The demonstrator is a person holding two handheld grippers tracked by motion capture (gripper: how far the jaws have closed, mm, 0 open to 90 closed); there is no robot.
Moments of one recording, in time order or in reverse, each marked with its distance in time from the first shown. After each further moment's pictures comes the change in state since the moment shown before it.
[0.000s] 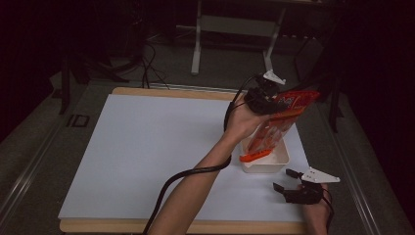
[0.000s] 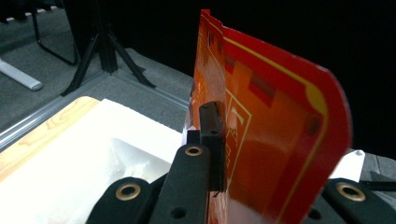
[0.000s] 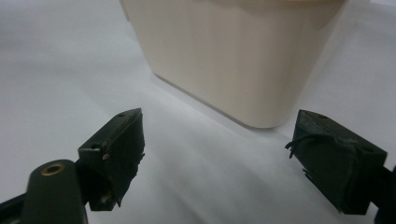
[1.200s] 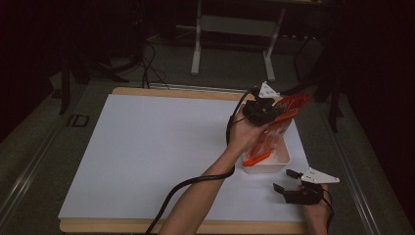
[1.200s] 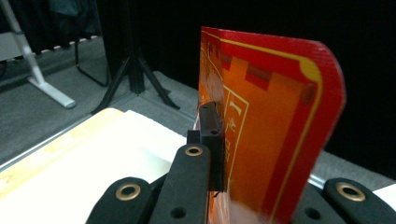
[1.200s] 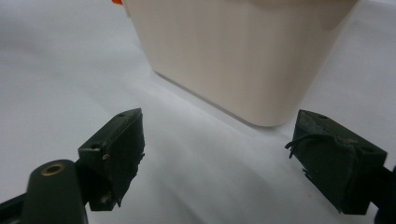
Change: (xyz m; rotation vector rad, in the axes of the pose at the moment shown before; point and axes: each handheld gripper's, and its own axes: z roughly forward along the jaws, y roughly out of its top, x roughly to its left) left arm 0.001 -0.038 0.025 -0.119 0.125 0.002; right arm 0.001 0.000 0.000 0.011 -0.010 -0.009
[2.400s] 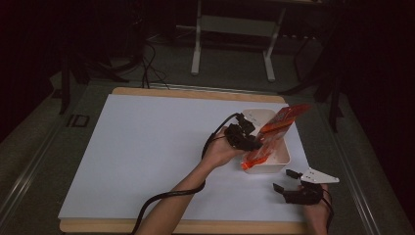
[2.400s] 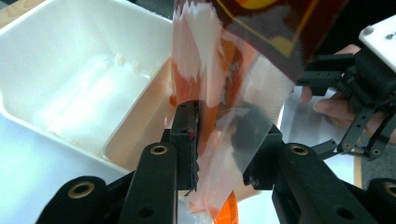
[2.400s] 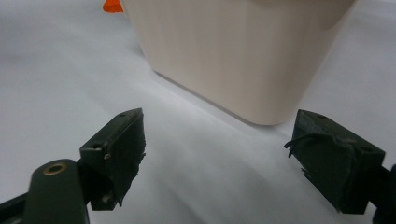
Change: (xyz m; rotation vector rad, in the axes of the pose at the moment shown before) left arm 0.012 -0.077 -0.009 0.349 -0.129 0.017; right arm 0.001 0.000 0.000 0.008 -0.004 0.004
